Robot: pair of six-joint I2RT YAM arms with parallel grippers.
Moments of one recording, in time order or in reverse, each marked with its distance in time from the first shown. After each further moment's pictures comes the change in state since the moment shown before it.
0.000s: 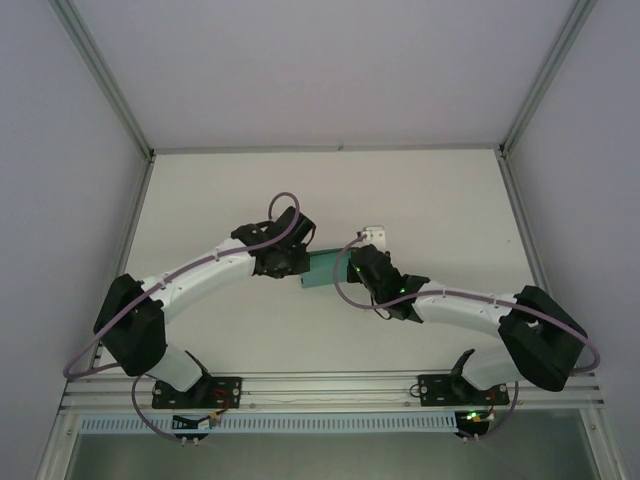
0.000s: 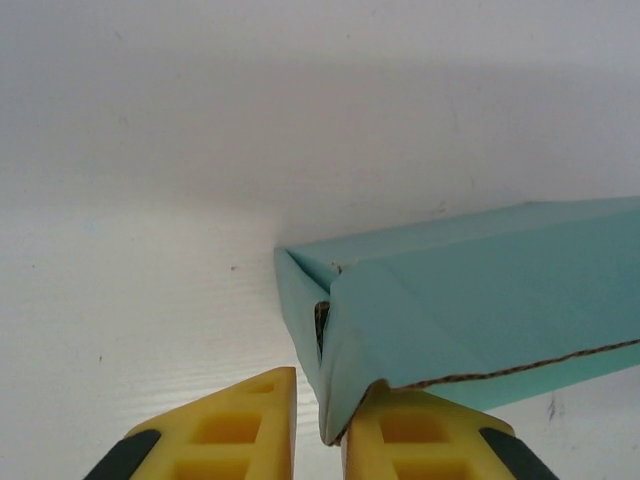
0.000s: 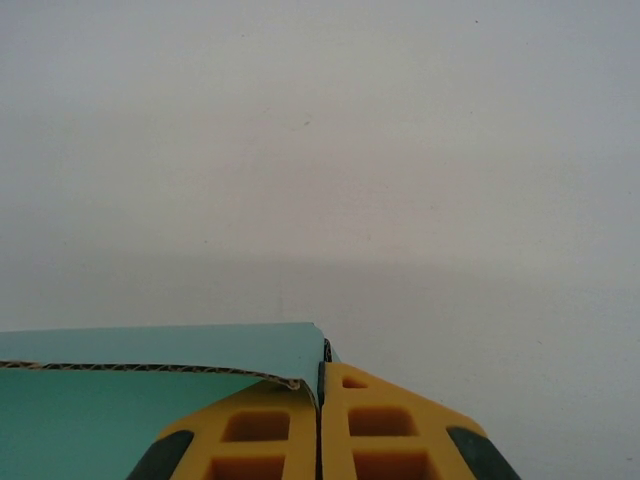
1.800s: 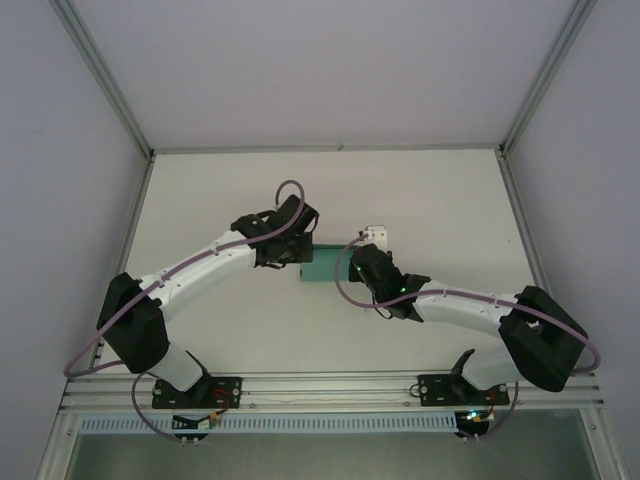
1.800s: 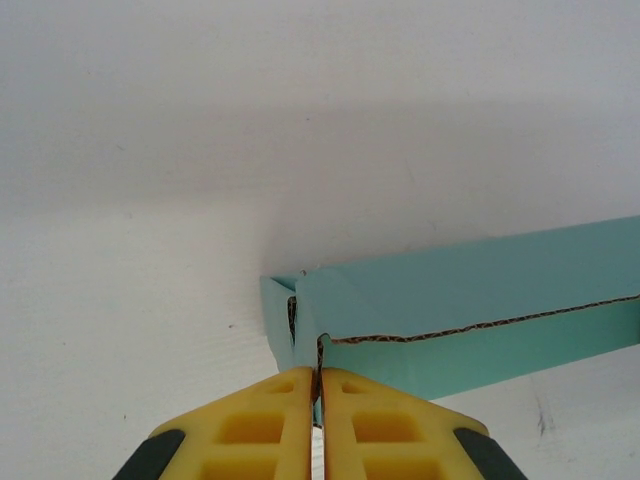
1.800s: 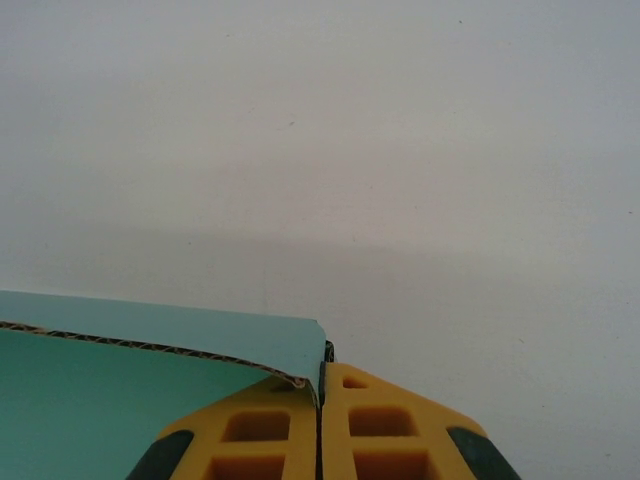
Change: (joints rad) left arm -0.005 0.024 0.113 -0.022 -0.053 0.132; right arm -0.001 -0.002 0.002 -0.016 0.008 0.000
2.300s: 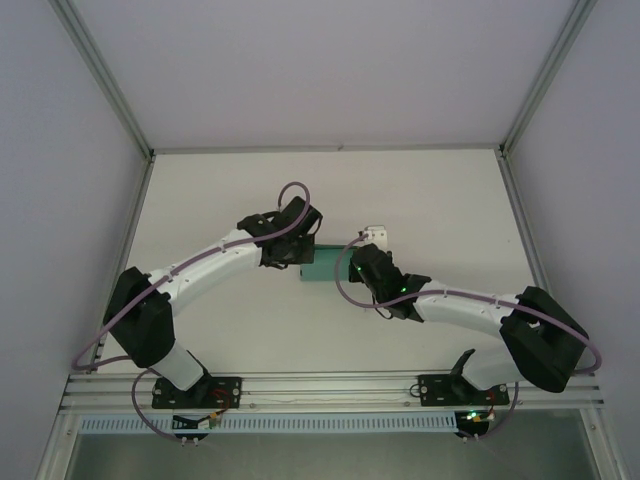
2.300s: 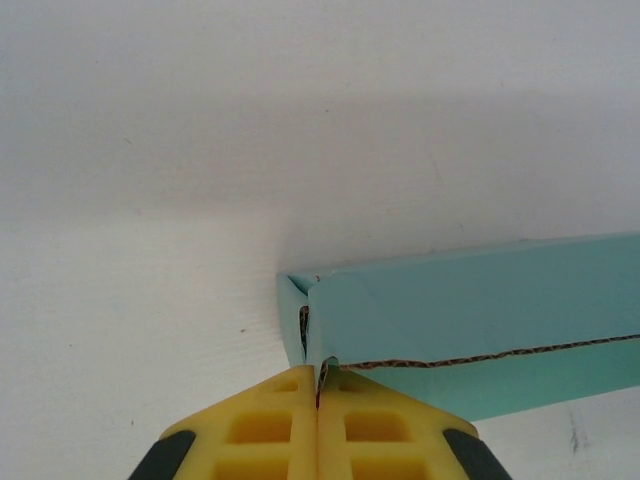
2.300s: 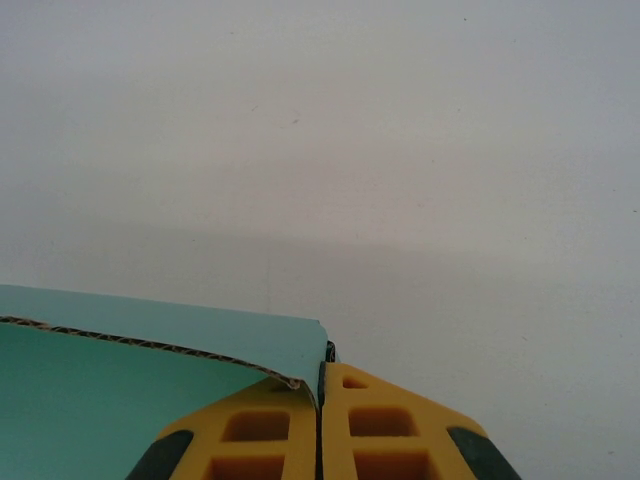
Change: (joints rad) left arm 0.000 0.038 0.000 0.004 -0.017 -0.002; right arm 0.000 -0.006 0.000 -0.007 -0.008 0.000
